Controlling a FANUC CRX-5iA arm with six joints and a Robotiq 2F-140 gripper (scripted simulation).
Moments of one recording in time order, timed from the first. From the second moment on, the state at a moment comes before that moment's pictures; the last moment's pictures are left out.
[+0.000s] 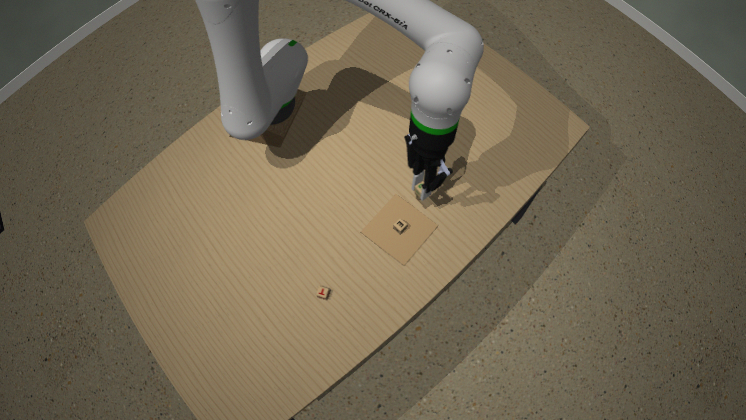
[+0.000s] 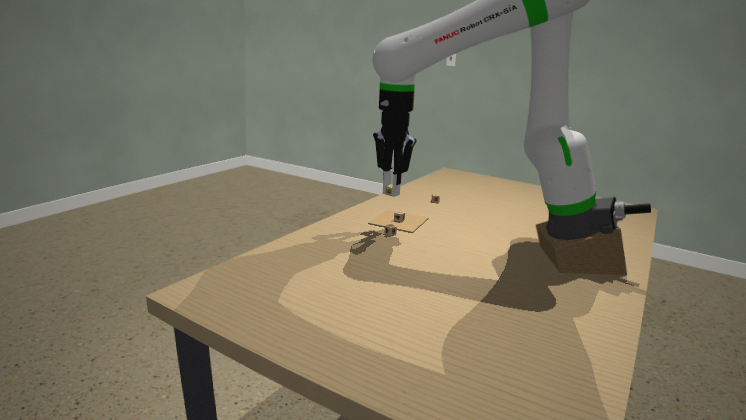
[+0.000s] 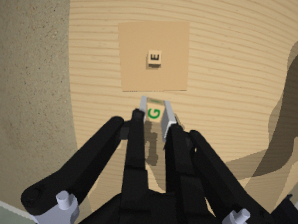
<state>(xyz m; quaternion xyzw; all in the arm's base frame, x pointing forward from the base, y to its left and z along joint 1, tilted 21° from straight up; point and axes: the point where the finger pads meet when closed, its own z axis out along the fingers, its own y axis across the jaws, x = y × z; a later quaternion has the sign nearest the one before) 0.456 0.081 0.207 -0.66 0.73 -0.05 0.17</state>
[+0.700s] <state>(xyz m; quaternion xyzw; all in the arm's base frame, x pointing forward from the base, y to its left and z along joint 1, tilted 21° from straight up) 0.460 0.052 0.205 -0.72 0.67 -0.05 0.17</state>
